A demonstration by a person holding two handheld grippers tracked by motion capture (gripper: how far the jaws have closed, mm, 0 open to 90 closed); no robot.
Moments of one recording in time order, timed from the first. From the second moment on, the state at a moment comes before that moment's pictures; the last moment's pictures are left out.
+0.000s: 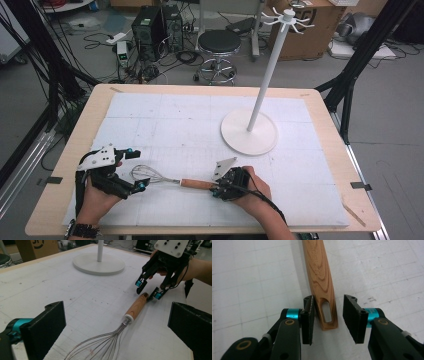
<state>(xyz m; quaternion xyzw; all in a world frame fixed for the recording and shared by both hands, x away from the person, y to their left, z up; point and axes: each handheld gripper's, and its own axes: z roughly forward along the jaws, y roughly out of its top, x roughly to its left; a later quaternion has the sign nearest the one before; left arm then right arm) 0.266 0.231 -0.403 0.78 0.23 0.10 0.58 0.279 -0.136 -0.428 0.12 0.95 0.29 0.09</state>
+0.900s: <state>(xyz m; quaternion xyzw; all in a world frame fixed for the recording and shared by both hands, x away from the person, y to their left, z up) 0.267 0.231 -0.404 0.78 0.23 0.10 0.58 0.317 -0.134 -0.428 0.17 0.94 0.26 0.16</state>
